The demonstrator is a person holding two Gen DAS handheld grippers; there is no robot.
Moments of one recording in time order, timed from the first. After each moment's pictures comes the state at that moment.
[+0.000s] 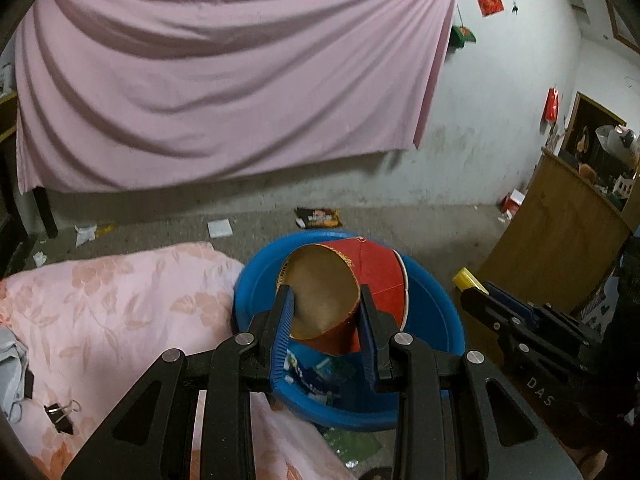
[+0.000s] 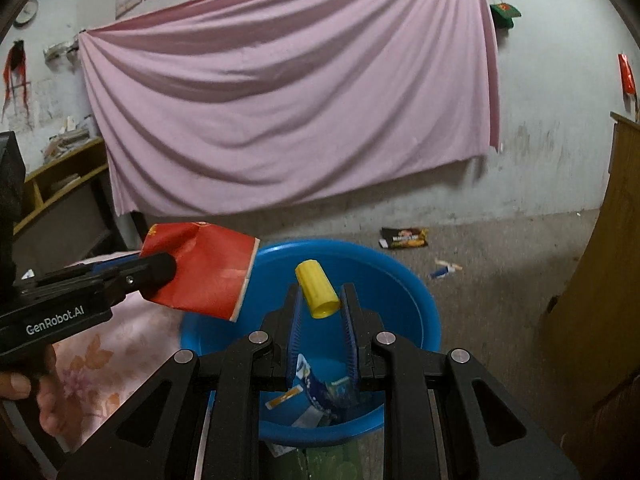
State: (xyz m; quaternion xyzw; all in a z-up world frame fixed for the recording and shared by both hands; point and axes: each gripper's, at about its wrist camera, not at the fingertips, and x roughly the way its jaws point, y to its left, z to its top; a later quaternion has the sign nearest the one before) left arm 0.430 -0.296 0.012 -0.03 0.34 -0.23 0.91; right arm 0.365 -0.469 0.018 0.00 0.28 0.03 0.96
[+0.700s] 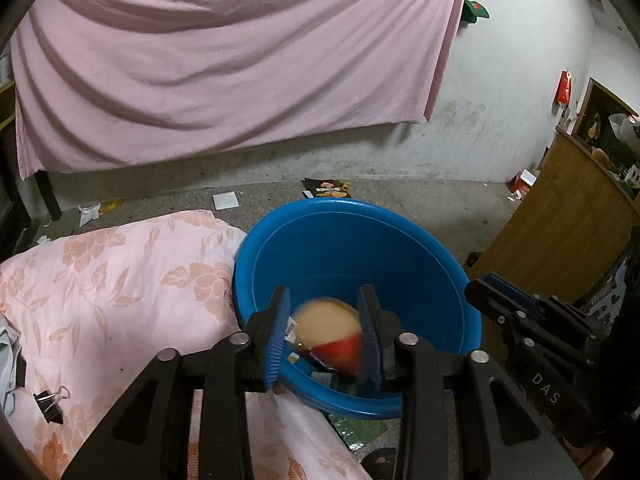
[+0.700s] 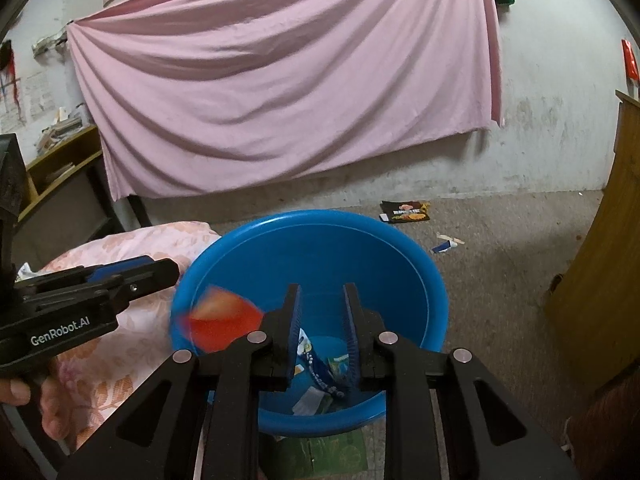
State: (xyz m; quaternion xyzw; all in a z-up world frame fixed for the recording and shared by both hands) left arm 0.432 -0.307 -0.016 -0.02 0.38 -0.22 0.90; right arm 0.380 -0.472 0.008 0.01 0.32 0.03 0.95
